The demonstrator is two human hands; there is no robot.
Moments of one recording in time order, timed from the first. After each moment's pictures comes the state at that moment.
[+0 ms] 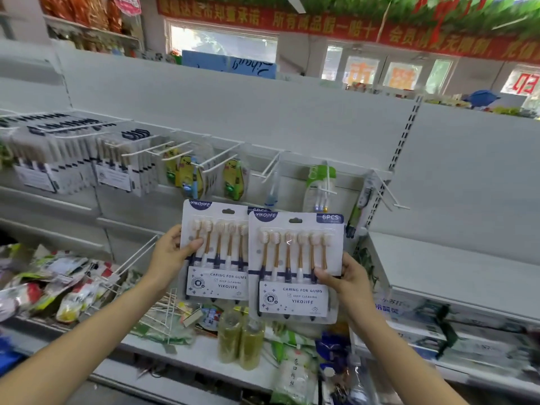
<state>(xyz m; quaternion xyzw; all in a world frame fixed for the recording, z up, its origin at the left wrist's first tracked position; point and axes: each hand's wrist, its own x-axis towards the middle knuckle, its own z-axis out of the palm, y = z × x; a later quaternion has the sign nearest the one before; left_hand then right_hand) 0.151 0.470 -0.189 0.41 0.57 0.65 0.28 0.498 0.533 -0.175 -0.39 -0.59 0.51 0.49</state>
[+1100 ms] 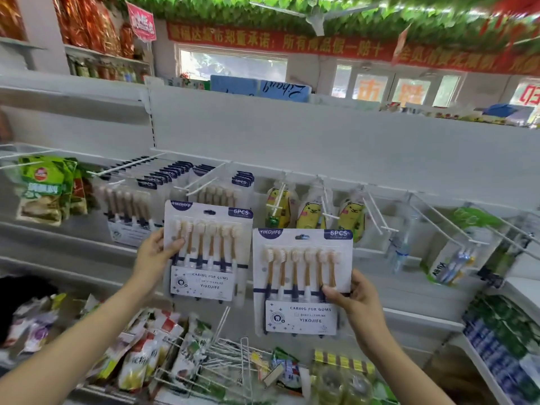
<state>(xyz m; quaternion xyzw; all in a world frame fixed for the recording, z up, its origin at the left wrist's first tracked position) -0.295 0.490 -0.167 0.41 0.58 0.65 0.25 0.085 0.534 -0.174 -0.39 -0.58 0.51 0.51</state>
